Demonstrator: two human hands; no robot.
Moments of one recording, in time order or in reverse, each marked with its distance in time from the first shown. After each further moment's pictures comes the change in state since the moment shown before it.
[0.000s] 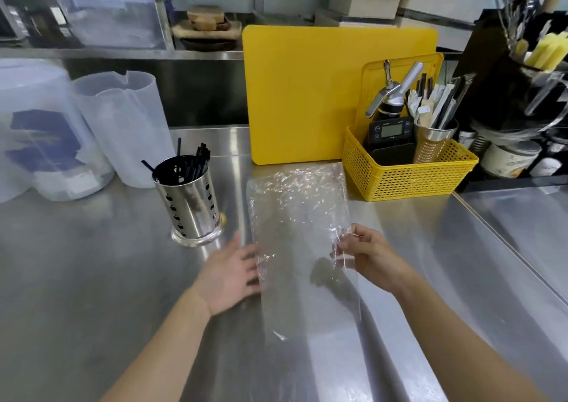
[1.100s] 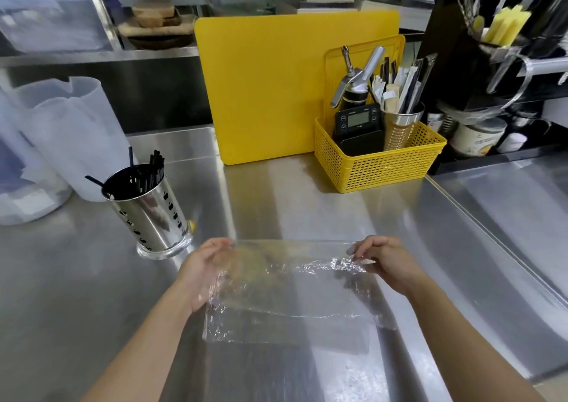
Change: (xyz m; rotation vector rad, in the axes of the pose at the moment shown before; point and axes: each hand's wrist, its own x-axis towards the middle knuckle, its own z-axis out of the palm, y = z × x) left_hand 0.034 0.003 0.013 0.191 0.333 0.119; right_hand -0.029 0.007 -0.074 -0.171 0.356 0.034
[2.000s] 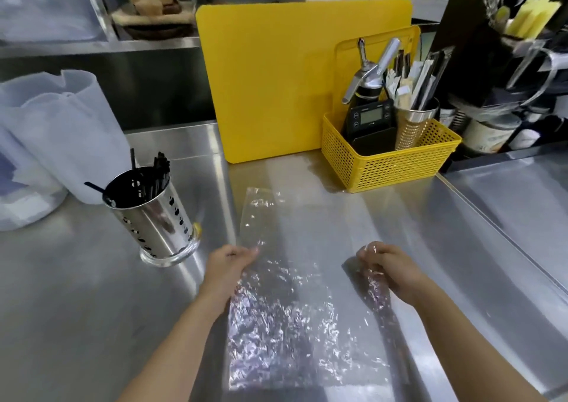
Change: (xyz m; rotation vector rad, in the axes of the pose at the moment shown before) left_hand 0.013 -0.001 0.015 0.507 0.112 0.101; right_hand 0.010 0.003 0.023 -0.017 0.087 0.166
